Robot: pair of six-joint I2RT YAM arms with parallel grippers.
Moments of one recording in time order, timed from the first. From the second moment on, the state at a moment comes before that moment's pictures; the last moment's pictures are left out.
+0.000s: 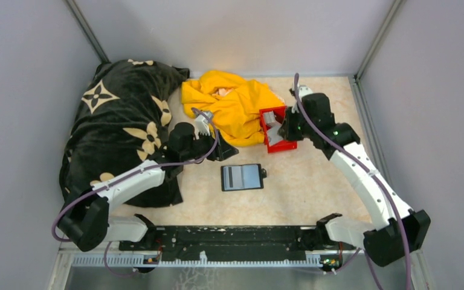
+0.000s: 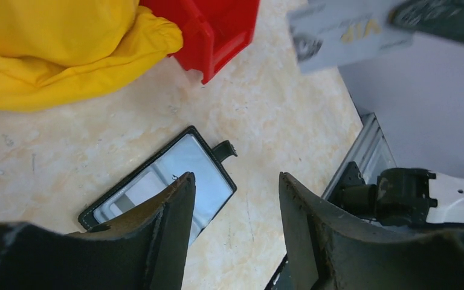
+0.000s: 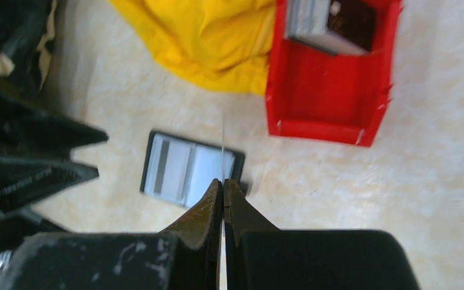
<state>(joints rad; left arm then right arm) -0.65 1.30 0.72 0.24 0.31 -0.63 0.40 1.19 1.22 -0.67 -0.06 0.28</state>
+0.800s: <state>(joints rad) -0.63 1.46 0.87 0.25 0.99 -0.42 0.41 0.95 0.82 -0.52 -0.73 0.46</state>
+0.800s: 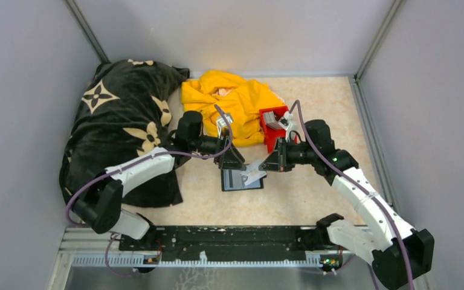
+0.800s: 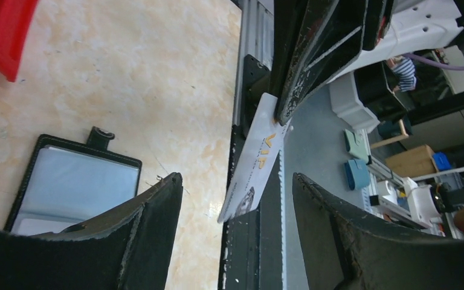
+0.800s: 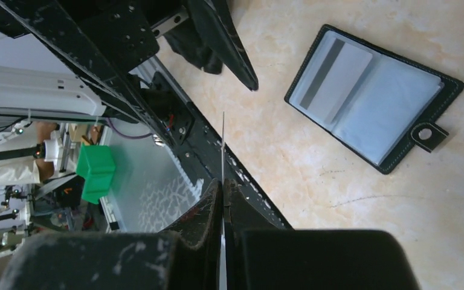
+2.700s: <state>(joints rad) -0.63 1.46 0.48 0.46 0.38 -0.99 0.46 1.08 0.69 -0.31 -0.36 0.51</state>
